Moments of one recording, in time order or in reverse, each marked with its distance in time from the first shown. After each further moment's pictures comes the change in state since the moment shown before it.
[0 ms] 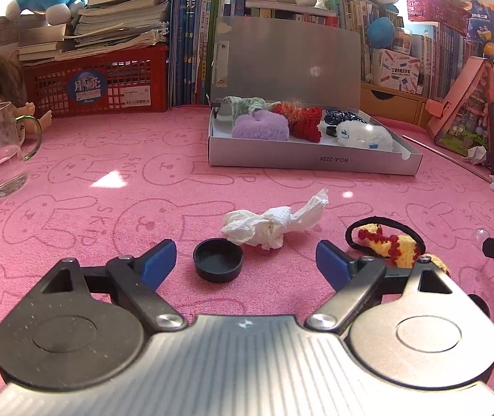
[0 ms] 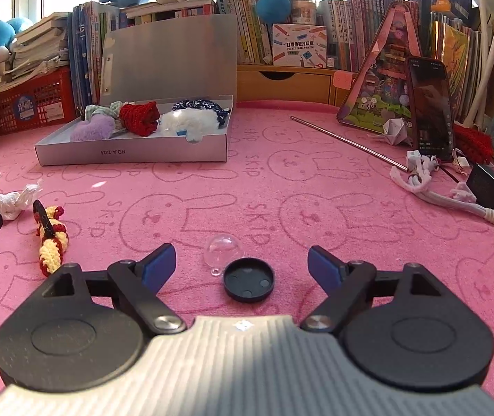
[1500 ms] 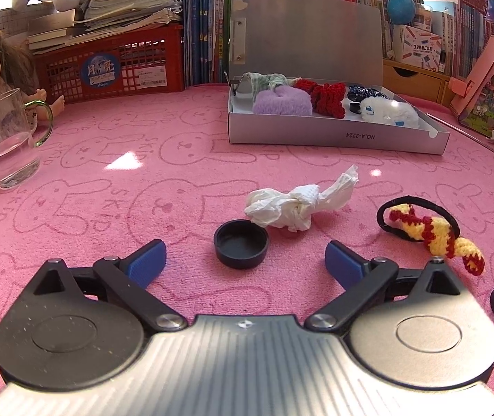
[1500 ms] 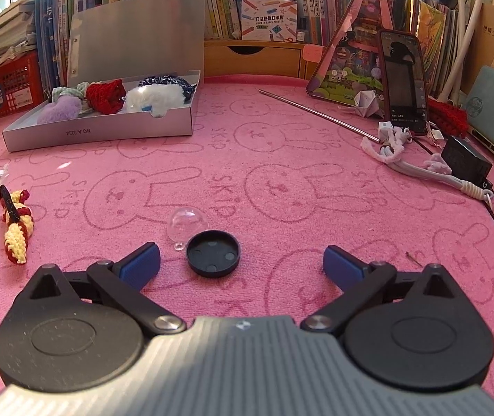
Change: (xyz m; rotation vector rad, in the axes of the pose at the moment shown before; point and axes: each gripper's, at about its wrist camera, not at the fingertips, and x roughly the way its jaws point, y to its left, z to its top) left arm 0.014 0.003 -0.002 0.013 0.076 0.072; right arm 0.010 -0.007 -0.005 0.028 0.080 -0.092
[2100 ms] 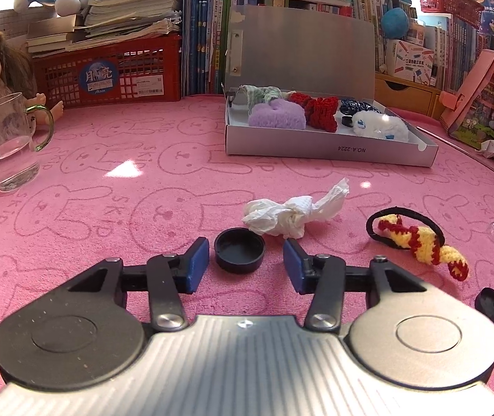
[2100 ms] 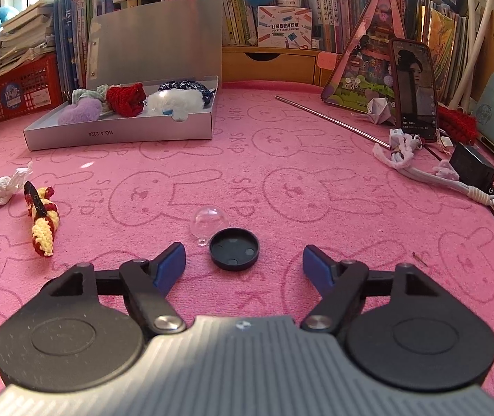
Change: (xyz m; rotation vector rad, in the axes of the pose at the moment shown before) left arm -0.010 0.005 0.000 -0.016 -0.038 -0.036; right arm -0.016 0.008 -0.003 -0.037 -0.034 0.053
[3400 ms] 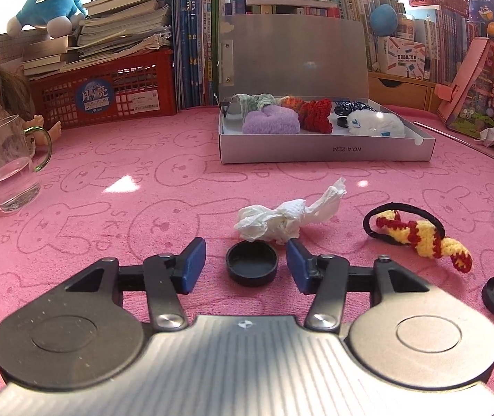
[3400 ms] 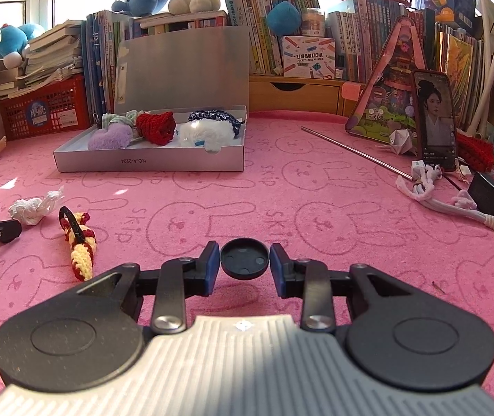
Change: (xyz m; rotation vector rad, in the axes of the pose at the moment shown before) left arm -0.001 -0.009 -0.002 0.065 -0.034 0.024; right arm -0.011 0.011 0.010 -0.006 -0.079 0.072
